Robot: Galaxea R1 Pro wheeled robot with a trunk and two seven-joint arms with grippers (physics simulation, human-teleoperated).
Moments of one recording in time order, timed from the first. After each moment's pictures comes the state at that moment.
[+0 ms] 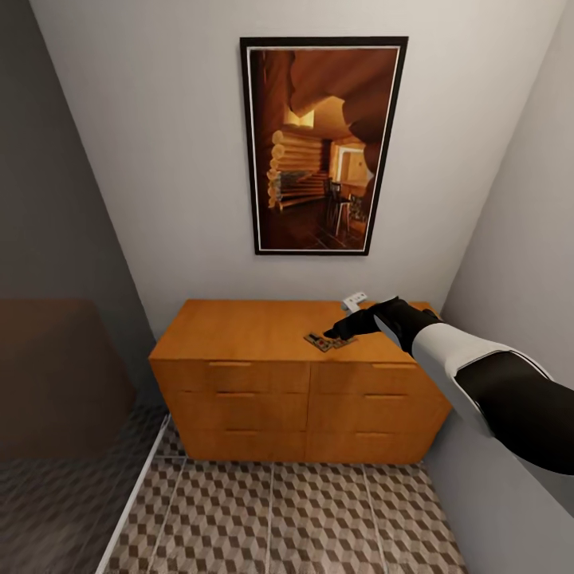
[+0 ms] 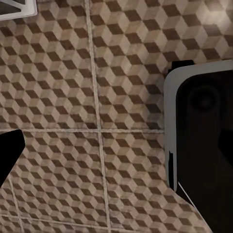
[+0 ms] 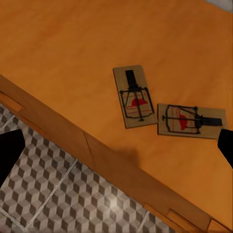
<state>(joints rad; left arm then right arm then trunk) -0.18 0.10 -0.53 0.08 0.43 -0.24 0.09 -1.42 0.01 0.50 -0.04 -0.08 0.32 0.52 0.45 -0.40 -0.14</state>
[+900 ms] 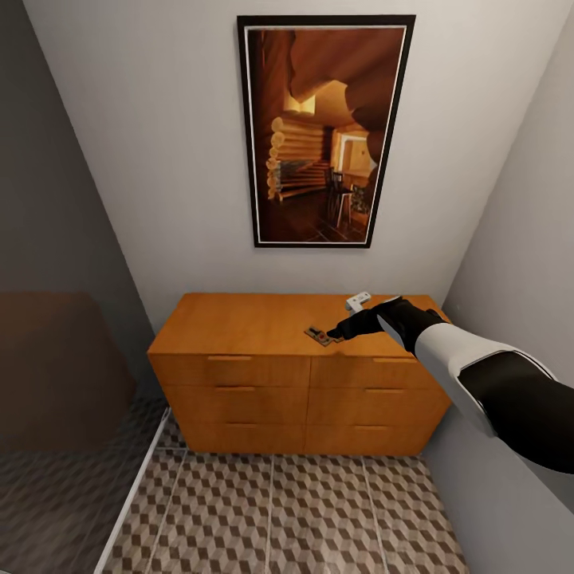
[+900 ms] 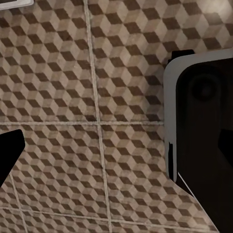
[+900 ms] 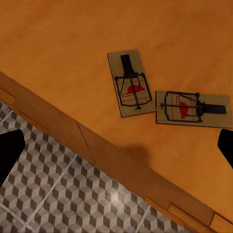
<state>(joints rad) -0.18 0.10 -0.53 0.08 0.43 -0.24 0.09 -1.42 0.00 0.50 -0.04 -0.08 0.32 0.52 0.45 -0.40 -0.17</state>
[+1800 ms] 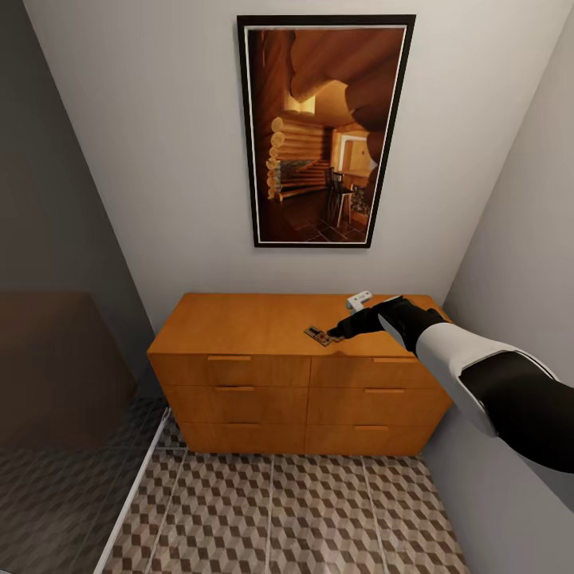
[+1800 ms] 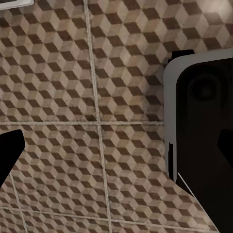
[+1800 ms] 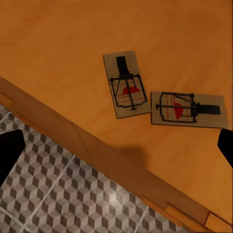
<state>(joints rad) -0.18 0.10 -0.53 0.08 0.43 -0.24 0.09 -1.42 -0.01 0.50 -0.05 -0.08 0.33 0.51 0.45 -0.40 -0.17</state>
